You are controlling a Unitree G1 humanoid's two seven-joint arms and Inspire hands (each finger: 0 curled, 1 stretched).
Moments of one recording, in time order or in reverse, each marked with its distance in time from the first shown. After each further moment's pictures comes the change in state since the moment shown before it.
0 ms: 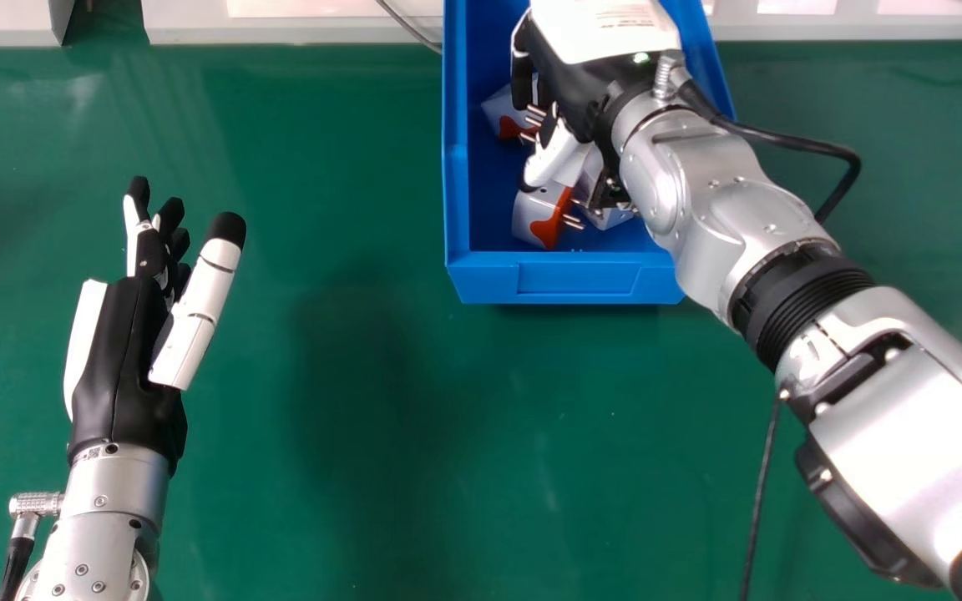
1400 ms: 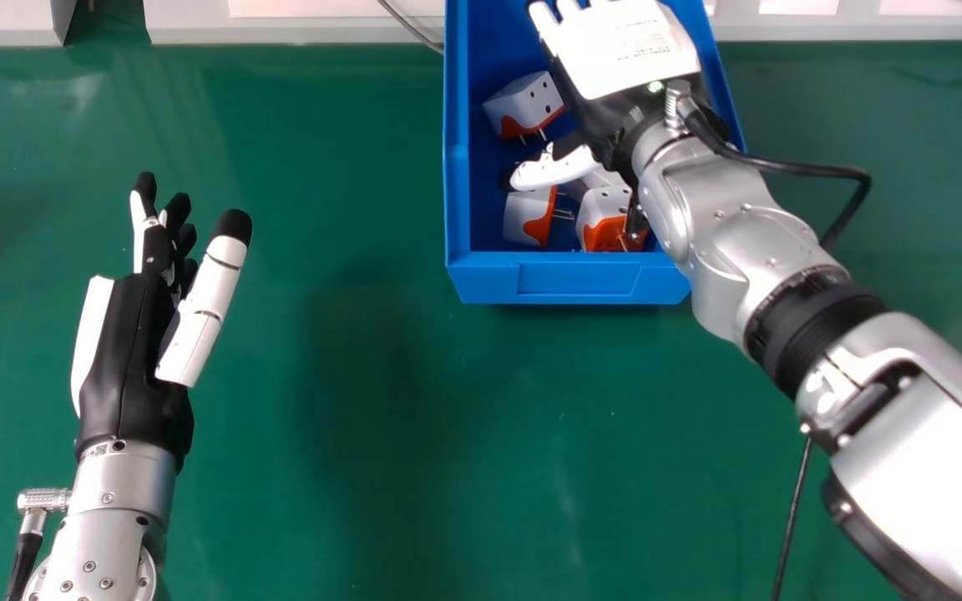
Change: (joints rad) left arm -0.016 -0.001 -0.013 0.032 -0.001 -0.027 0.004; right arm 0.091 -0.090 0.174 -0.127 -0.132 0.079 -0.012
